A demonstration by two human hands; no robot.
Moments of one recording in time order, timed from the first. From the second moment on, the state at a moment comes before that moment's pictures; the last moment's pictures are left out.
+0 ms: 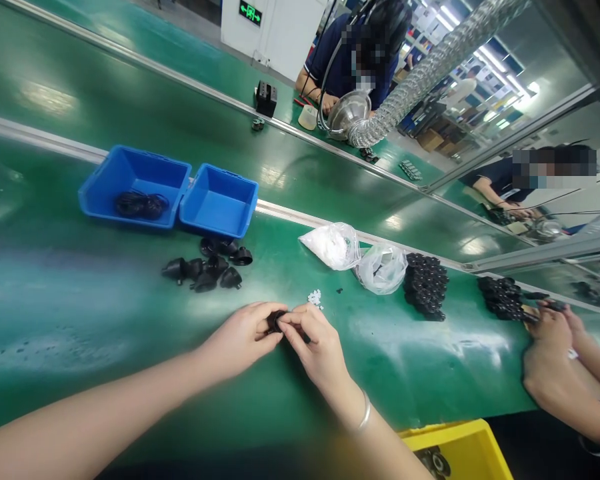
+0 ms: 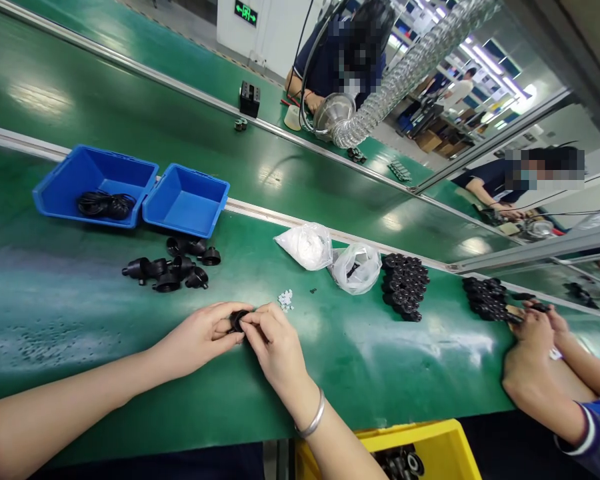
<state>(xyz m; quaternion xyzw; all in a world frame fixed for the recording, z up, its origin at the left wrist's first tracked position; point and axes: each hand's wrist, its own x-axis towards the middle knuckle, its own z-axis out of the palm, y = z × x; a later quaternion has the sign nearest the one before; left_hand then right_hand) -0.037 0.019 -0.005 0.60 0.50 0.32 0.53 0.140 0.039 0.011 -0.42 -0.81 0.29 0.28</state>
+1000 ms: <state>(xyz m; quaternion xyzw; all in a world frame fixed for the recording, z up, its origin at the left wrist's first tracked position) -0.039 0.021 -0.002 0.59 0.50 0.33 0.54 0.153 0.015 -0.009 -0.36 -0.91 0.10 0.17</state>
